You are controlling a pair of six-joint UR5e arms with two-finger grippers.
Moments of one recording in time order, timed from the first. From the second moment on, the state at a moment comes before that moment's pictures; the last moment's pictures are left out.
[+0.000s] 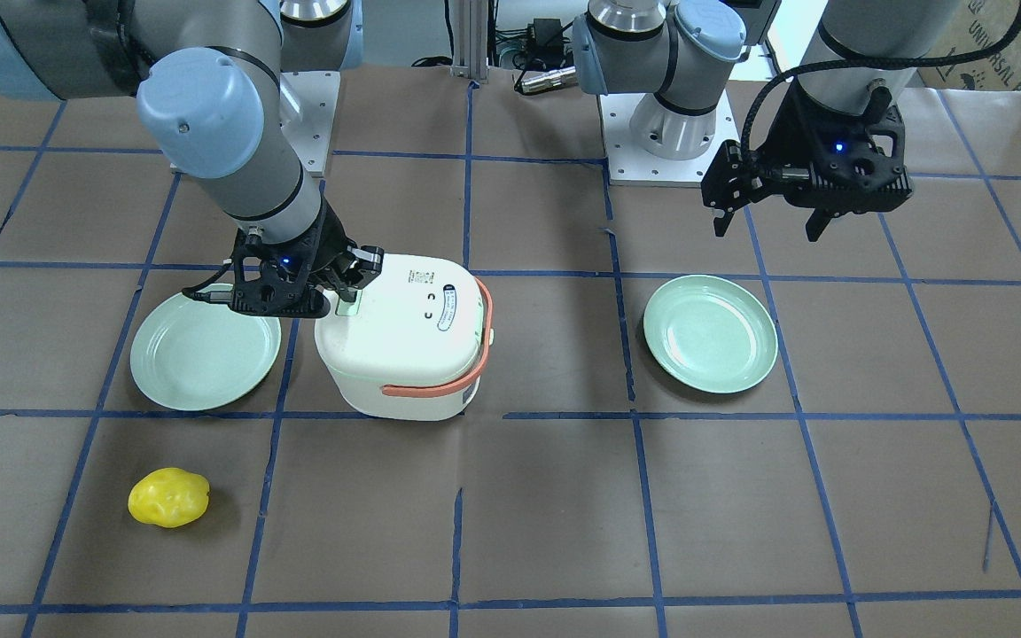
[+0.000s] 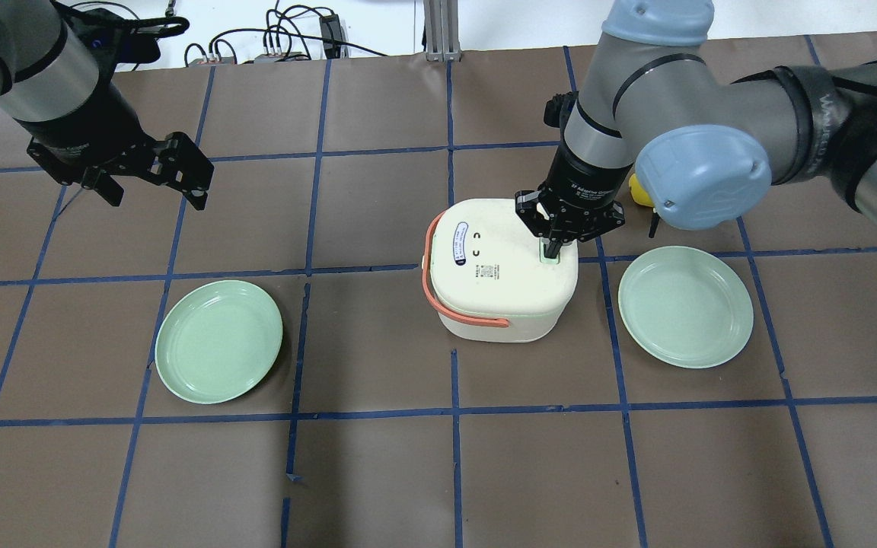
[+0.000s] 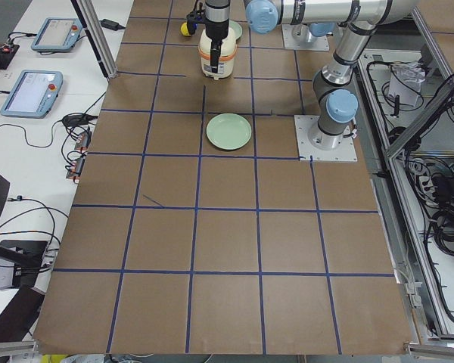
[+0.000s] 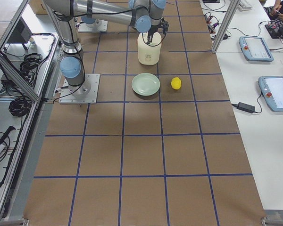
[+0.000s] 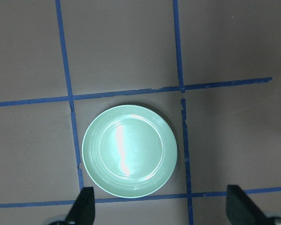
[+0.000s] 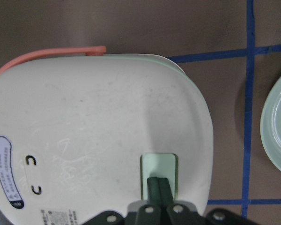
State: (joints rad) left arm -1.47 -1.51 -1.65 -1.52 1.62 0.17; right arm 1.70 -1.42 1.73 -1.76 -1.40 0.21
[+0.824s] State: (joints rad) left arm -1.47 -1.51 -1.65 -1.52 1.62 0.18; right arm 1.70 -1.44 1.61 -1.71 -1.45 0.23
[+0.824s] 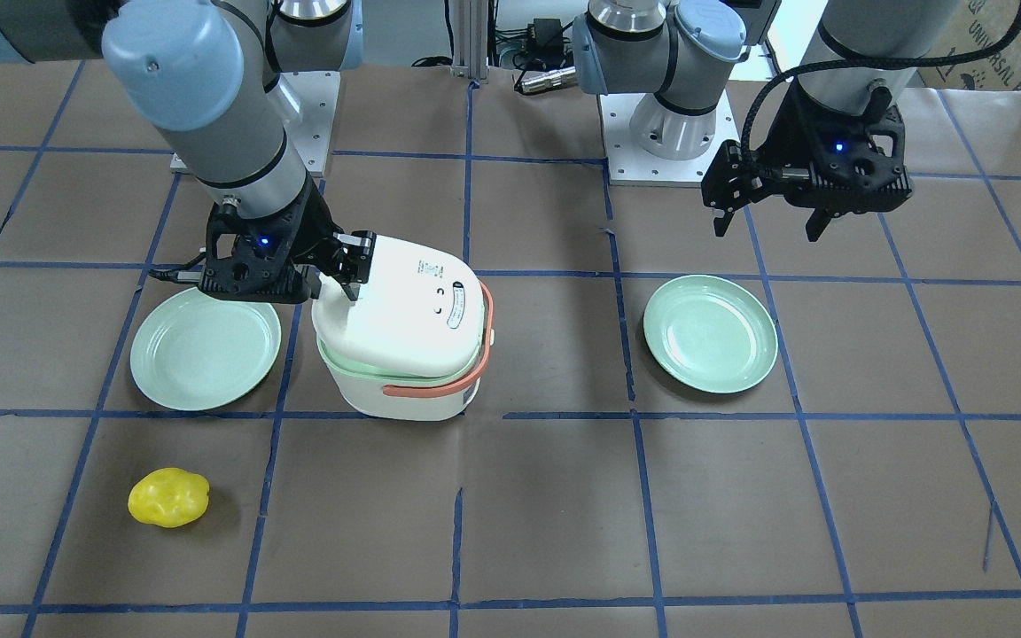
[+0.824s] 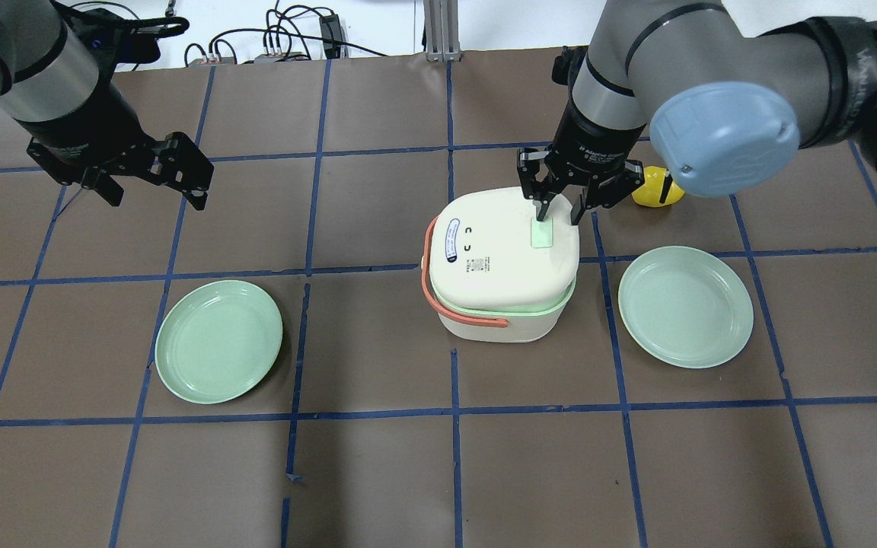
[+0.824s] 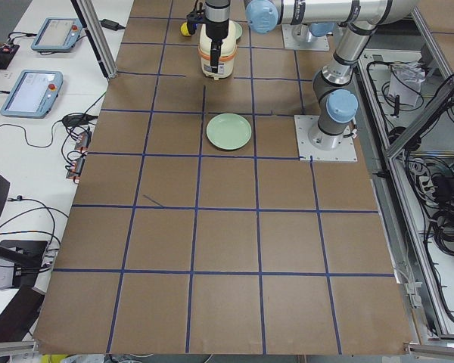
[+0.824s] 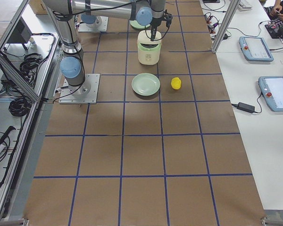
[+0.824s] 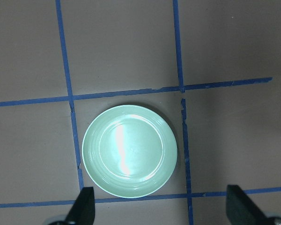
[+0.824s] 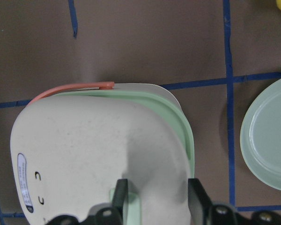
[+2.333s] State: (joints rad) left arm -1.47 -1.51 -1.65 -1.52 1.62 0.18; right arm 1.58 -1.44 1.50 -1.61 -1.49 0.04
